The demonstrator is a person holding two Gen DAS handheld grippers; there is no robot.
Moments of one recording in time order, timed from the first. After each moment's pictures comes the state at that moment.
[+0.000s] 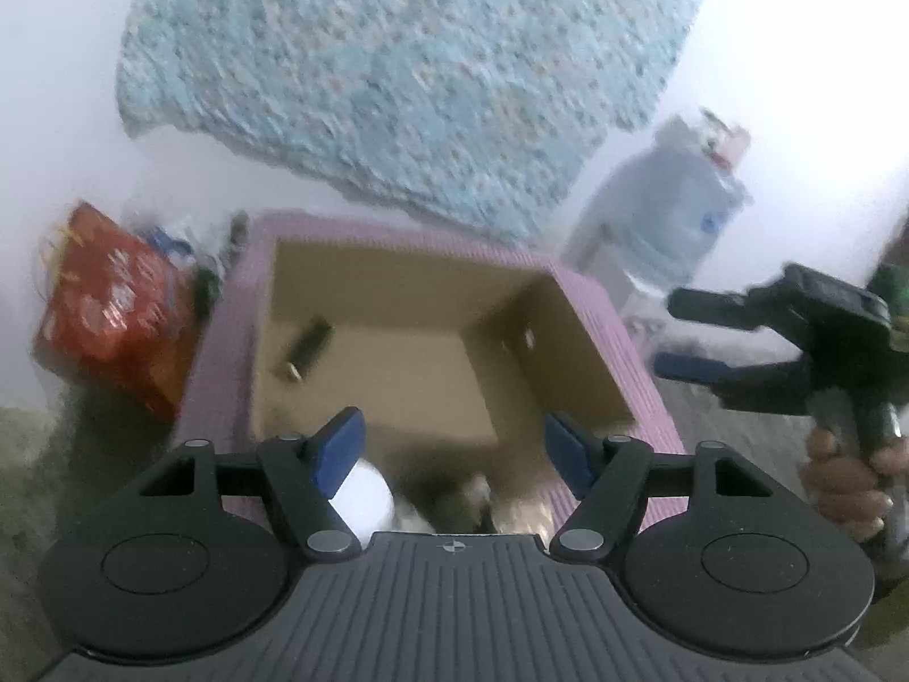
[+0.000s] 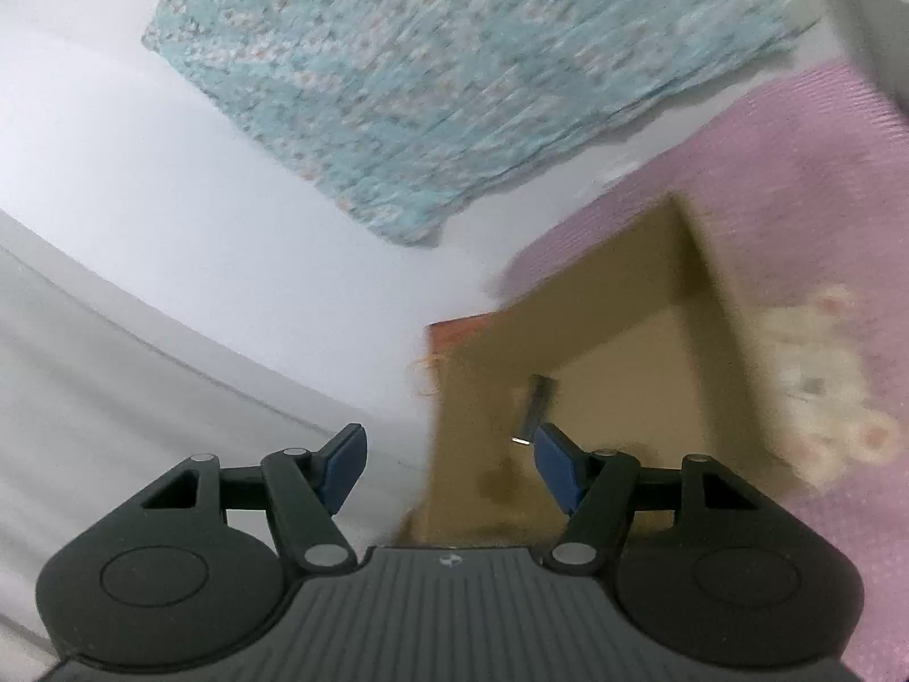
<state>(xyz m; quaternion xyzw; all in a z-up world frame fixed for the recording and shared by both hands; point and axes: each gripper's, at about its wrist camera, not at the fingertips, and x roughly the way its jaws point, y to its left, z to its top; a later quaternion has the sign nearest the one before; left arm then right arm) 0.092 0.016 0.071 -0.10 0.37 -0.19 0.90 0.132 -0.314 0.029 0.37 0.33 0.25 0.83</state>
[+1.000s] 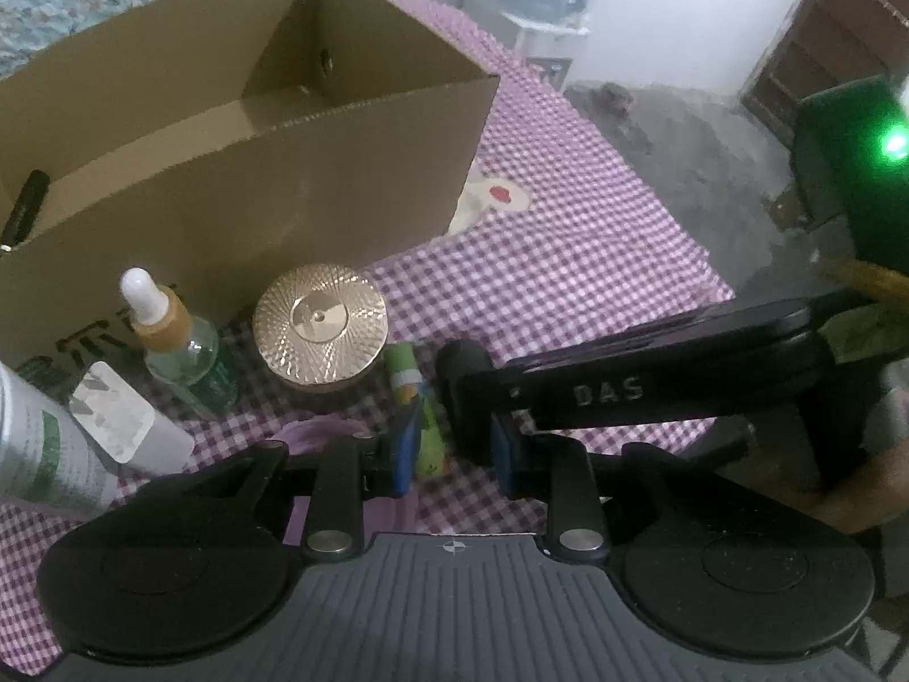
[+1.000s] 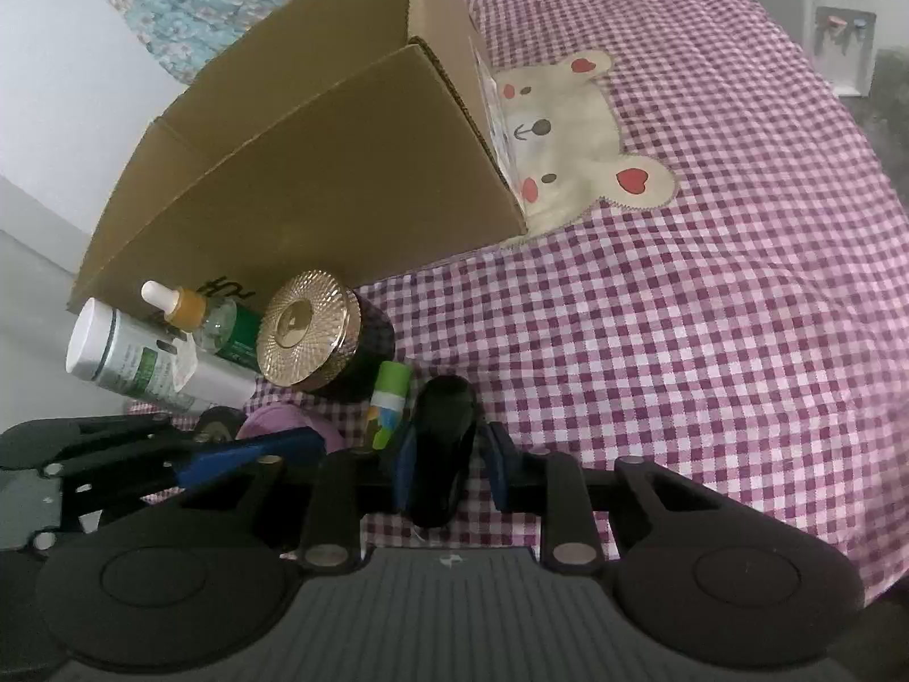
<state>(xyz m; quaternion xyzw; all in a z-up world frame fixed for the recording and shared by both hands) 0.103 -0.141 -0.065 0.07 0.50 -0.31 0.81 0.108 -0.296 -0.146 0.21 0.48 0.12 0.84</state>
